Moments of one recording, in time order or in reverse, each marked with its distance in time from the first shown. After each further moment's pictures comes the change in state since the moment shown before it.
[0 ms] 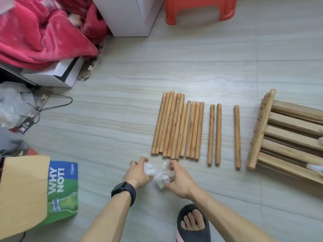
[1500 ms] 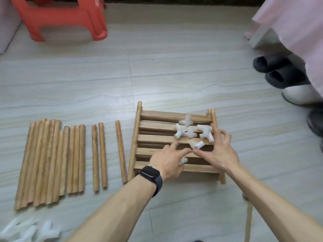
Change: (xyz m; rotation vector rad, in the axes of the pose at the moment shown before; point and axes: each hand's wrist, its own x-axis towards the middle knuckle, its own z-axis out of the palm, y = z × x) left_hand -0.110 0.426 0.134 0.528 0.046 1.160; right_hand -0.226 0.190 -0.346 -0.359 0.904 0.503
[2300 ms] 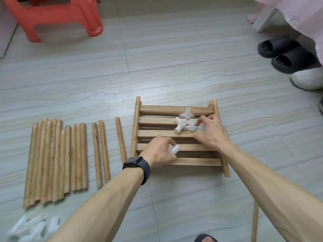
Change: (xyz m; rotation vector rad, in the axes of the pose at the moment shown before) left_hand 0.005 -0.028 -0.009 -0.385 -0.048 -0.237; right_hand 0.043 -0.026 0.006 0.000 -0.017 -0.088
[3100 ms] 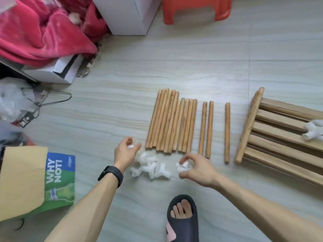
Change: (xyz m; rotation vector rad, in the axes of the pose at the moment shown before) left_hand -0.291 -0.323 -0.054 -0.545 0.785 -0.818; right_hand -0.190 -0.262 0.168 0.258 -0.778 -0.425
